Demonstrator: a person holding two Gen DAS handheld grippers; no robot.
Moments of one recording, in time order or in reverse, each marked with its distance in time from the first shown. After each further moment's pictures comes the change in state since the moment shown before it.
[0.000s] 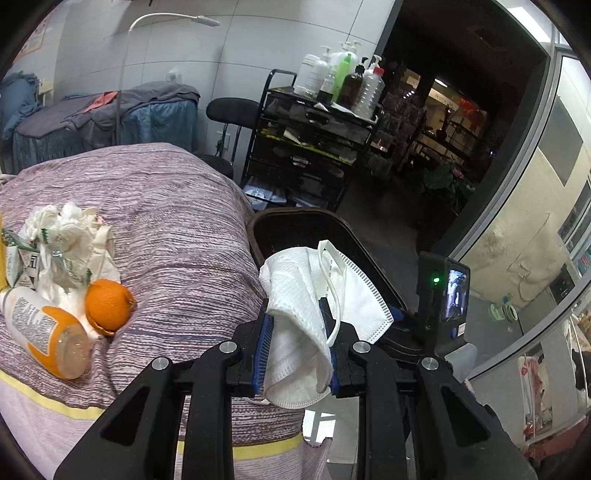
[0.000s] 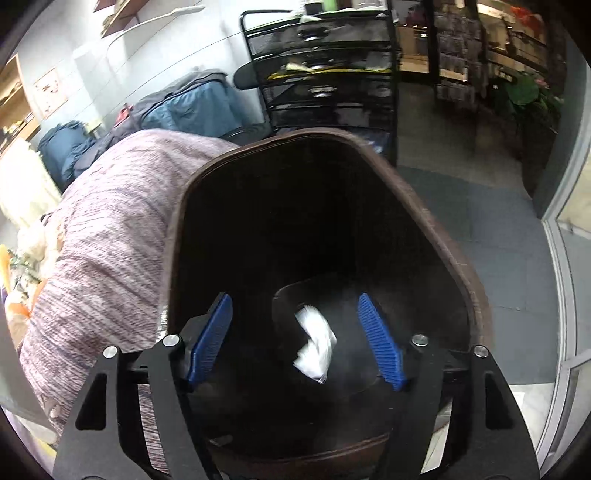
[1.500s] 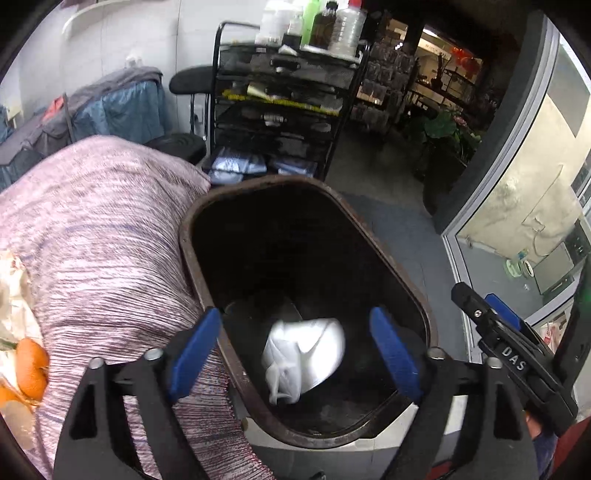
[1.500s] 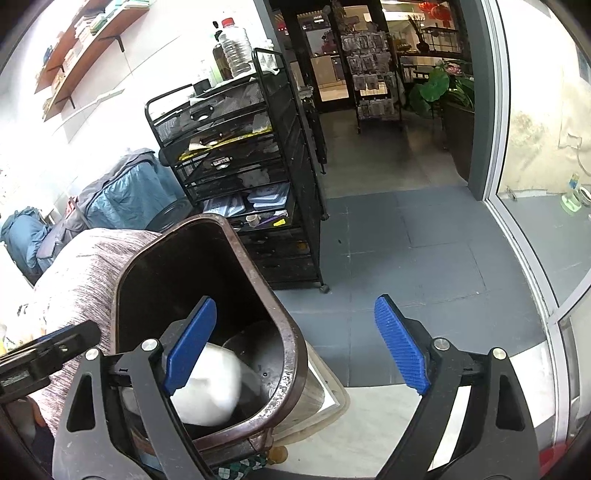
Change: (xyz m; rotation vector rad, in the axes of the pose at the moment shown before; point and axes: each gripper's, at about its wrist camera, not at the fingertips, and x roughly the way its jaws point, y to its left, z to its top) left arm 0.098 -0.045 0.023 0.129 0.138 0.042; right arm -0.071 -0.095 0.007 0.233 -0.187 -0.144
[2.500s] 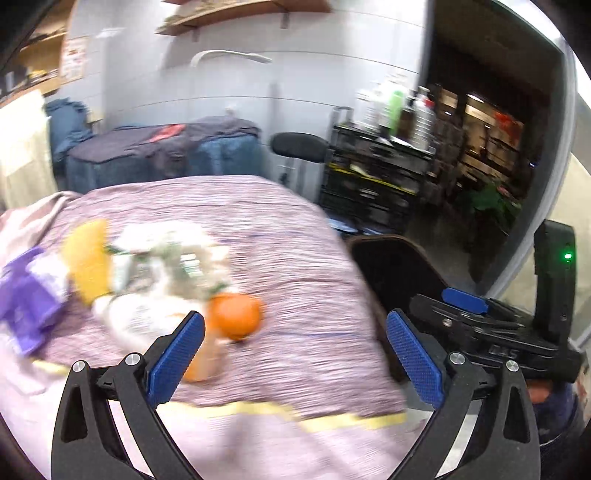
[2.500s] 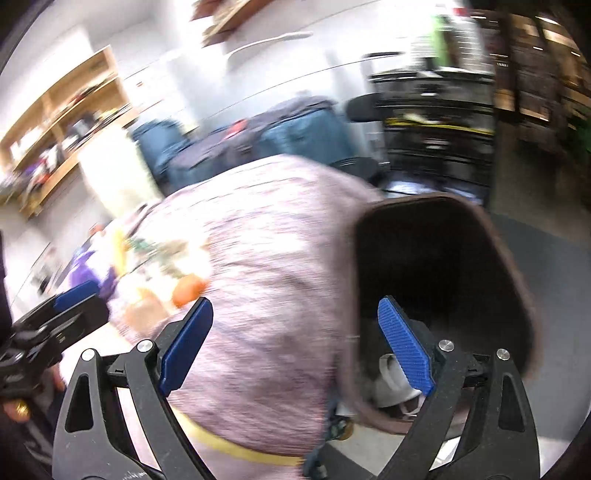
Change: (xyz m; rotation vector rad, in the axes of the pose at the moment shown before) left arm -0.150 0.115 -0.075 -0.149 -0.268 0.226; right arm -0.045 0.196 -0.048 -0.420 0.169 0.584
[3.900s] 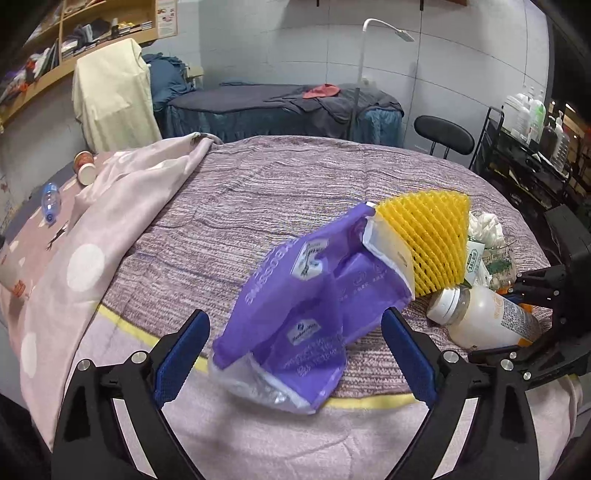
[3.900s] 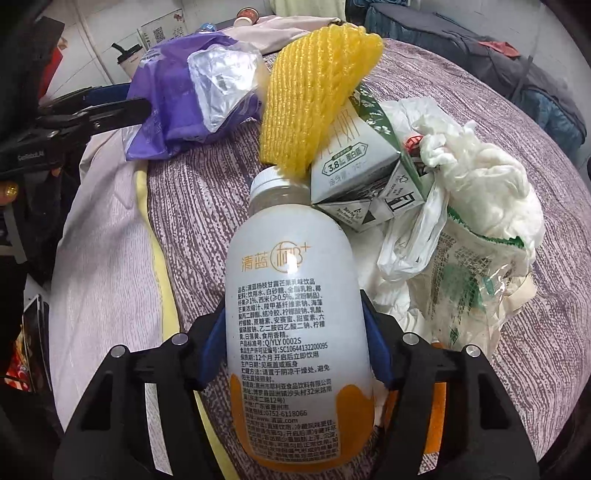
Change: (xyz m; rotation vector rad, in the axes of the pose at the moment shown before) left arm -0.015 0.268 -0.004 -0.137 0.147 0.304; right arm 0.215 0.224 0.012 -0.701 0.585 0.280
